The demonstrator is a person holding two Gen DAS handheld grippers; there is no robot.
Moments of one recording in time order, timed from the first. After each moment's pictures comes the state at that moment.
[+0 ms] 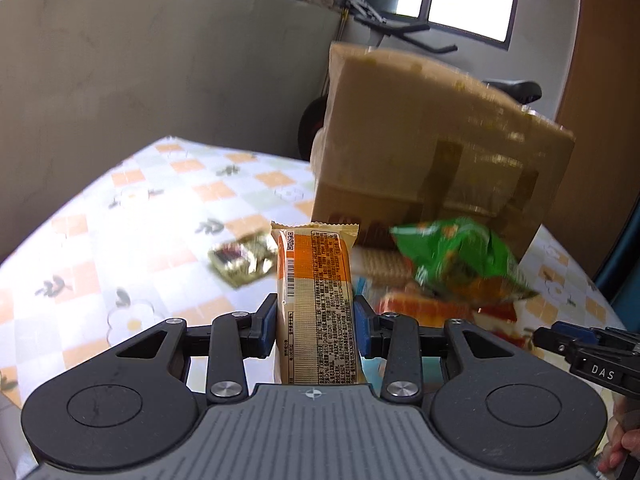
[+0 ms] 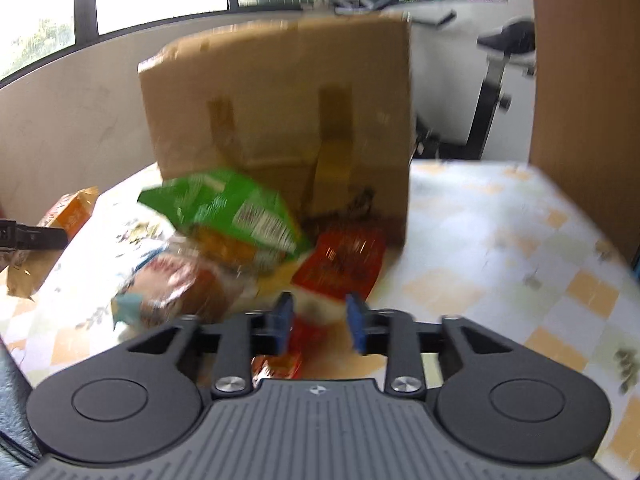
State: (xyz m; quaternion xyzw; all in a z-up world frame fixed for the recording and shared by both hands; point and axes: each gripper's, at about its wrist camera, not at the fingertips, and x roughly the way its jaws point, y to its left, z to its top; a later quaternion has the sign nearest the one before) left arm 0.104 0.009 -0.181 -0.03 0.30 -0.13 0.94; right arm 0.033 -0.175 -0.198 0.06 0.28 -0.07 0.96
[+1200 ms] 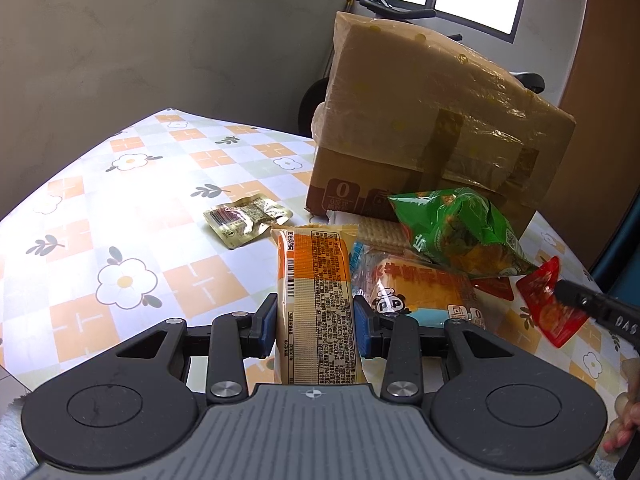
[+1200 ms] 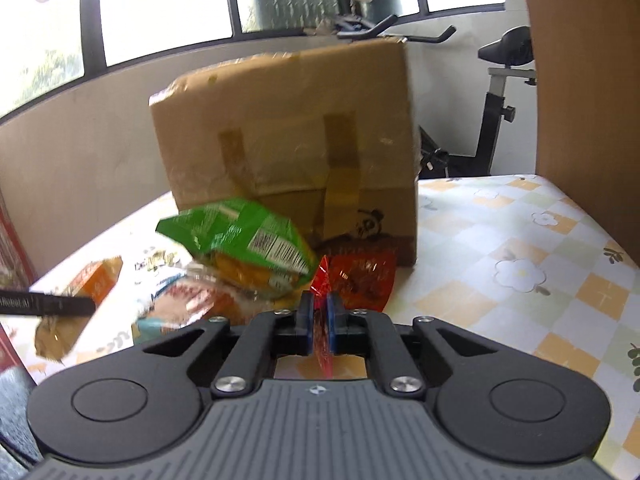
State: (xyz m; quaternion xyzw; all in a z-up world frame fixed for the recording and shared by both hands) left arm 0.096 0.012 -0.199 -0.04 0.32 -0.14 0.94; right arm 0.019 -0.180 -0.182 0.08 0.21 -0.07 0.97
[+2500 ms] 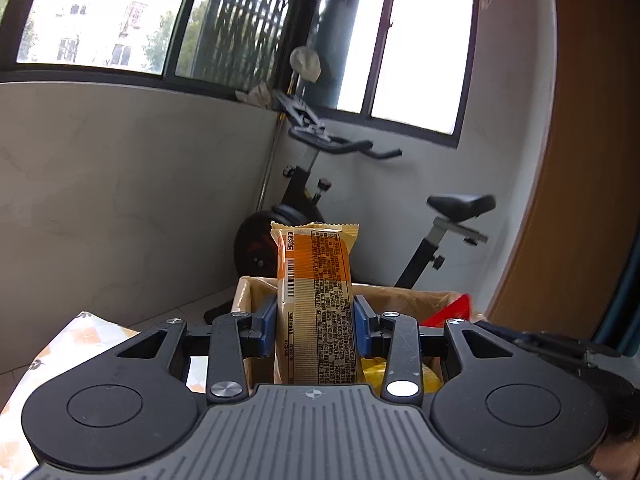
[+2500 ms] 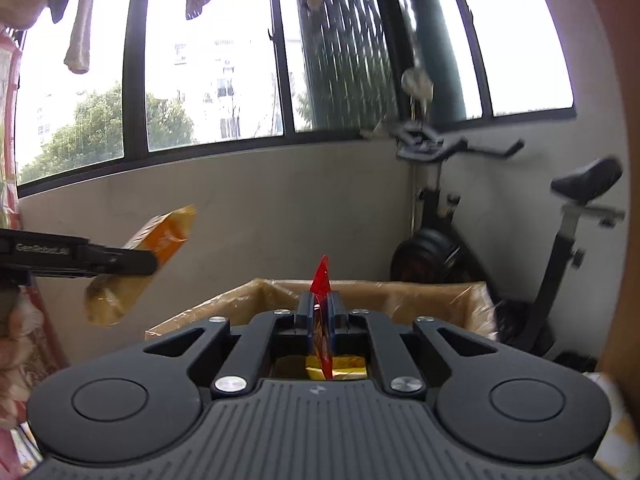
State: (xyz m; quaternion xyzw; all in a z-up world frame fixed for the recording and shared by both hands) left arm 0.251 -0.073 -0.013 -0.04 0.18 -0.21 0.96; right arm 0.190 -0.218 -0.032 0.05 0.11 0.03 0.99
